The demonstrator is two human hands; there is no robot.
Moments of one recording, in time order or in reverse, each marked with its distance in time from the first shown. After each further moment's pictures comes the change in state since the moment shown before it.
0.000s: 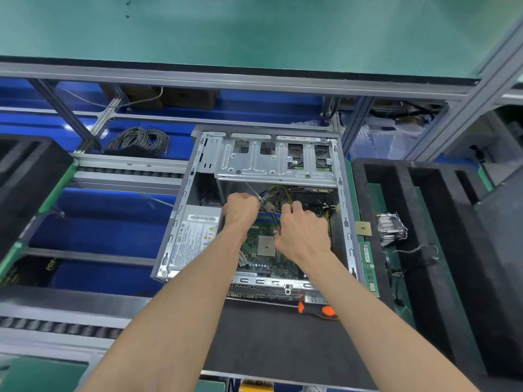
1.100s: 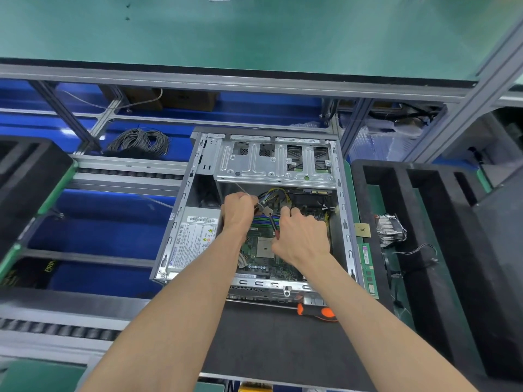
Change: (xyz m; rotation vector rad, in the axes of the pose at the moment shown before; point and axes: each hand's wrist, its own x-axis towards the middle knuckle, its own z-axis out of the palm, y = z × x) left_hand -0.006 0.006 -0.004 -0.074 0.051 0.035; right_hand -0.002 0.000 0.001 0.031 0.021 -0.015
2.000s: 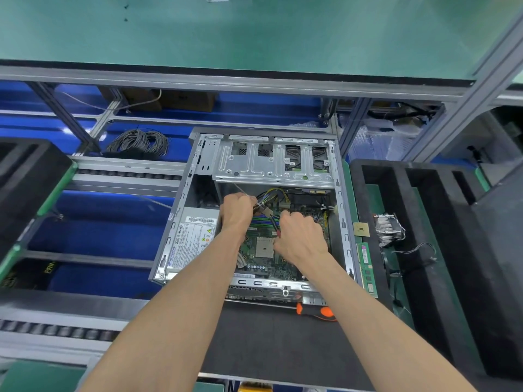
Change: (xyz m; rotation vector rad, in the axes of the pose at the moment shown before) left_hand 0.008 -0.006 0.003 0.017 -0.005 -0.017; right_hand 0.001 0.004 0.002 0.154 -0.079 0.010
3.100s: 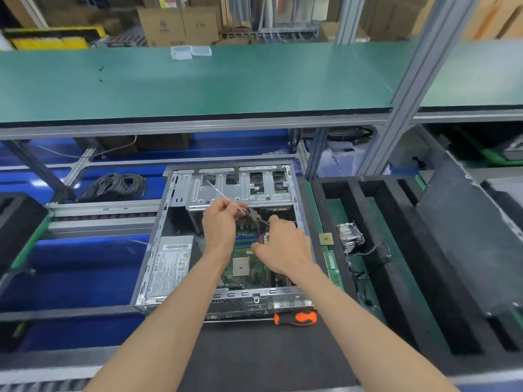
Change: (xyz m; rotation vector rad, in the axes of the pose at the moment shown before) left_hand -0.078 0.048 -0.002 -0.255 -0.112 0.339; right_hand -0.035 0.017 -0.052 0.302 0.111 0.193
